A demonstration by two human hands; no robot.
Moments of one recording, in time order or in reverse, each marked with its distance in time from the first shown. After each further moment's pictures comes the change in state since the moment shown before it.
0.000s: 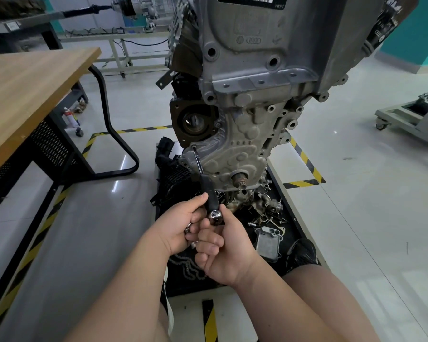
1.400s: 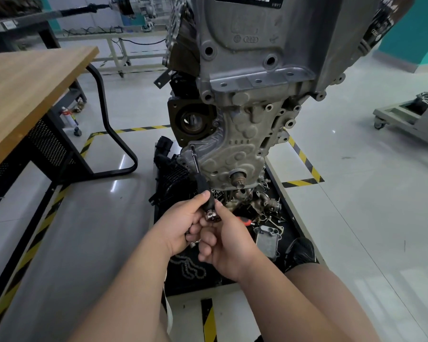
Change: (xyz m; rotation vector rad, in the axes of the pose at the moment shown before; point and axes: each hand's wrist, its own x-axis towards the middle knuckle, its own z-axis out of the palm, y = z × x) left_hand -0.001 -0.001 0.007 0.099 0.077 0.069; right_hand 0.002 -0.004 -0.005 -0.299 0.062 -0.153
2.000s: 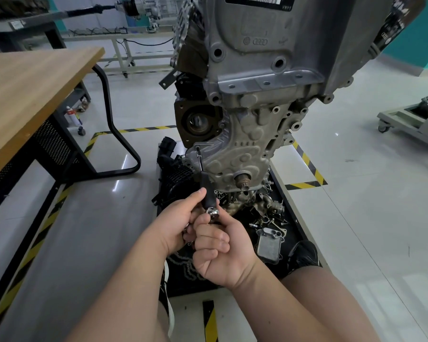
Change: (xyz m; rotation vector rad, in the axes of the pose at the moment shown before) left_hand -0.001 0.004 -0.013 -0.048 0.011 0.007; right_hand -0.003 0.003 0.007 0.635 -0.382 0.283
